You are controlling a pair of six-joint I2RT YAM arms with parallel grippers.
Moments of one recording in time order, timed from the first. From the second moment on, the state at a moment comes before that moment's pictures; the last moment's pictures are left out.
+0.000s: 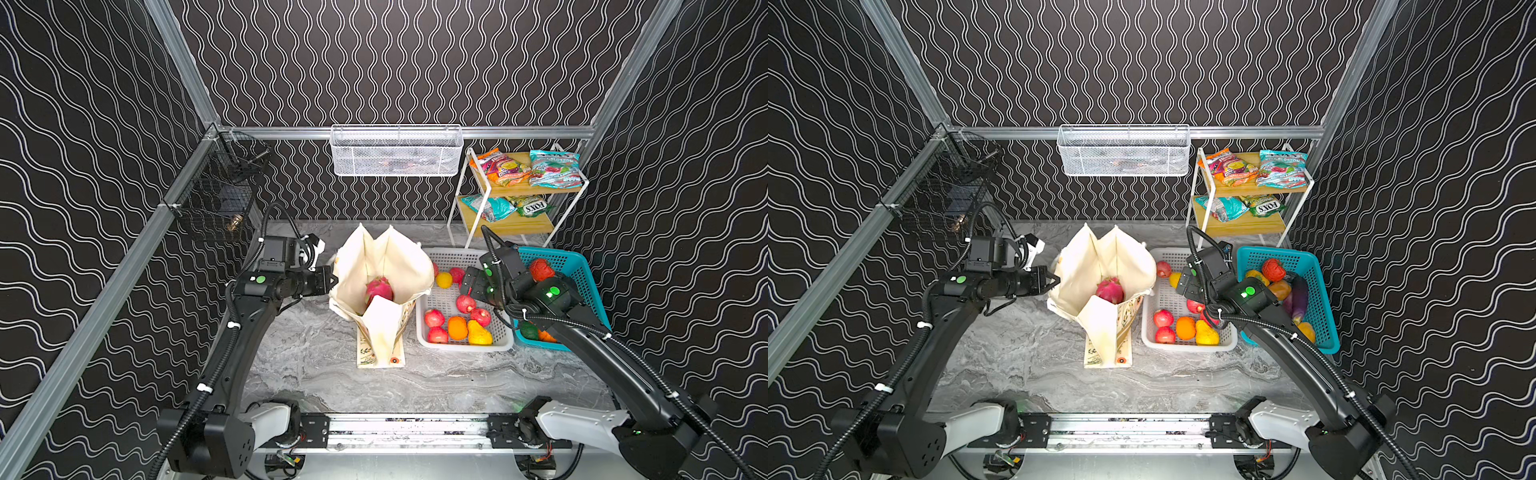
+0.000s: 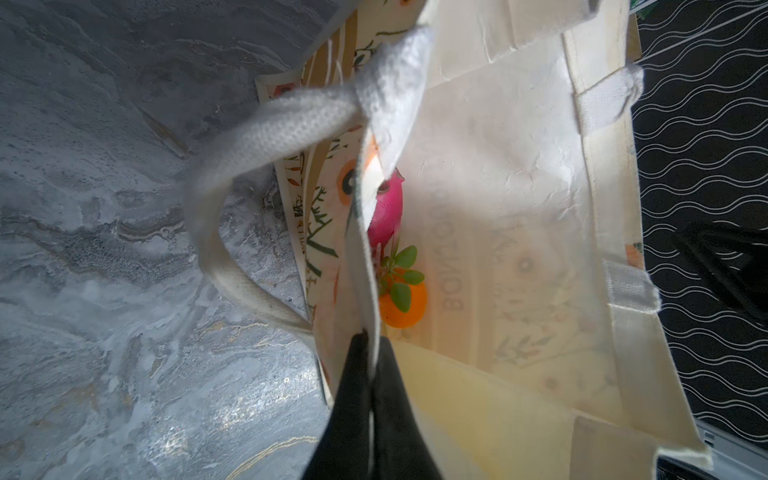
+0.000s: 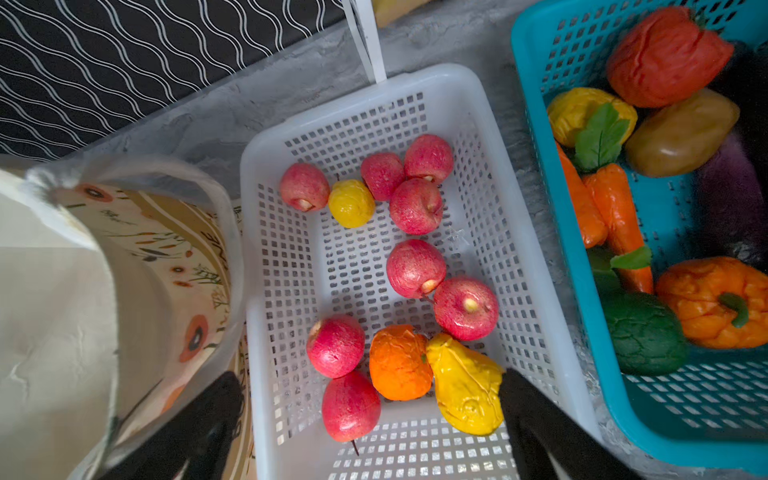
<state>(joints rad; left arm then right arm) -0.11 1.20 1.19 -0.84 0.48 -0.20 0.58 1.20 1.25 -0.95 0.32 0.79</state>
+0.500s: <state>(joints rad) -0.11 1.20 1.17 -0.84 0.48 -0.20 0.51 1.27 1.16 -0.89 0.16 0.76</state>
